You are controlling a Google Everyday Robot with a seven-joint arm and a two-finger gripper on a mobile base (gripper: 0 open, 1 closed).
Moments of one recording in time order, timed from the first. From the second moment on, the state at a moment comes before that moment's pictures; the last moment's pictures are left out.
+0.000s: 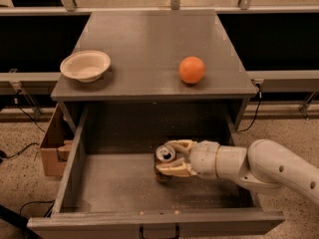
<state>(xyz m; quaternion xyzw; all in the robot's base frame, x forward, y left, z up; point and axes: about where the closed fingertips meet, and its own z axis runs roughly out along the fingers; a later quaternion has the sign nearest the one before) 0.489 -0.043 0.698 -0.50 0.65 0.26 0.51</state>
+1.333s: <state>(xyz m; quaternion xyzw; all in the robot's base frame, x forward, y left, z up) 0.488 -0.036 0.698 -0.50 0.65 0.26 0.51</state>
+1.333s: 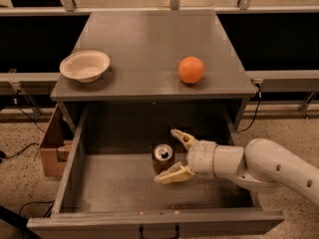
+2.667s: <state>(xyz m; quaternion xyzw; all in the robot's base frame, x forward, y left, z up) 0.467 -0.083 0.823 -0.60 0.67 0.19 0.39</state>
